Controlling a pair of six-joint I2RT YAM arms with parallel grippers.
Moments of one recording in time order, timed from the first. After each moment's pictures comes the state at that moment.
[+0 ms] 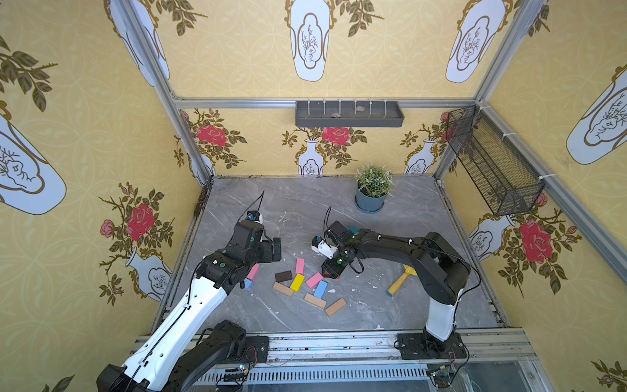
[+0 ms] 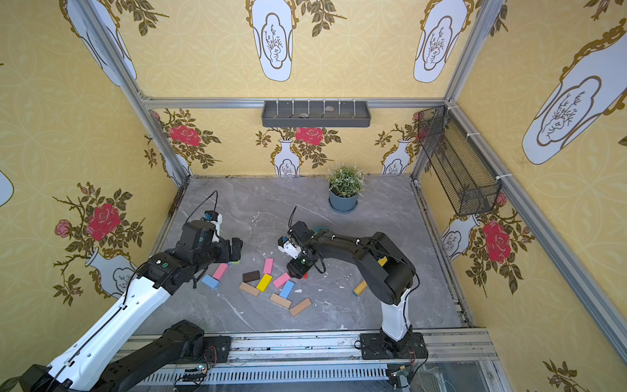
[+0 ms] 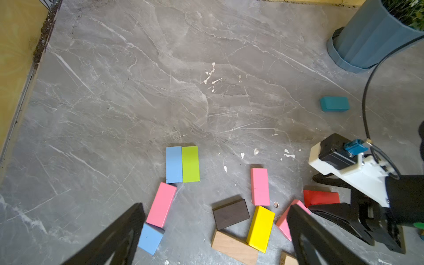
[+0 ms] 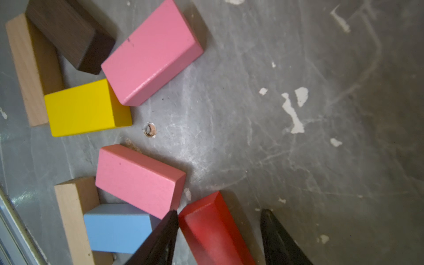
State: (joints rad) left arm -0.47 0.92 0.88 -0.76 -0.20 -0.36; right arm 0.89 1.89 1.16 -0.53 -0.28 -0.09
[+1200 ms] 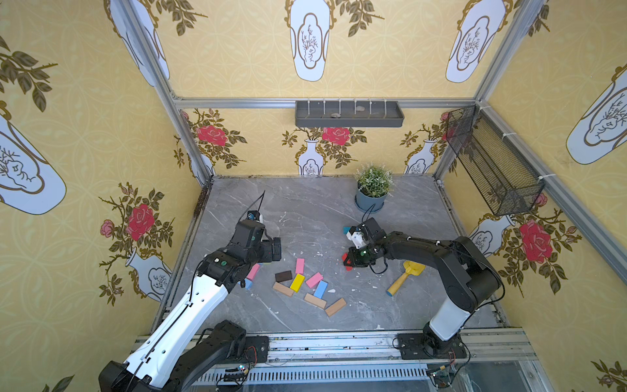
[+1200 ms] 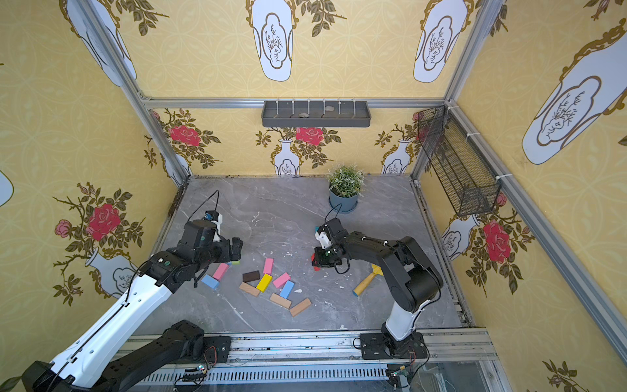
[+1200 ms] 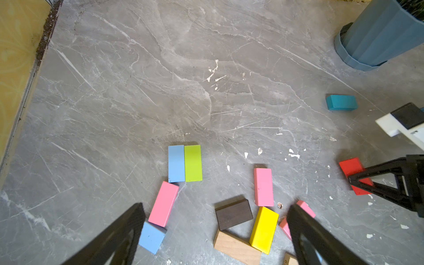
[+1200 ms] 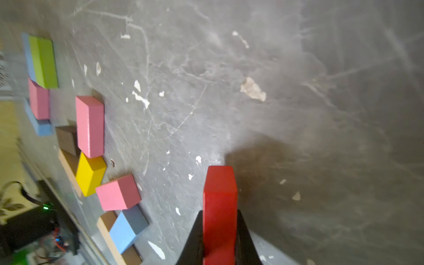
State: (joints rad) left arm -0.47 0.94 0.88 -0.76 -0.21 -0.36; right arm 0.61 1.72 0.86 -0.29 -0.46 0.45
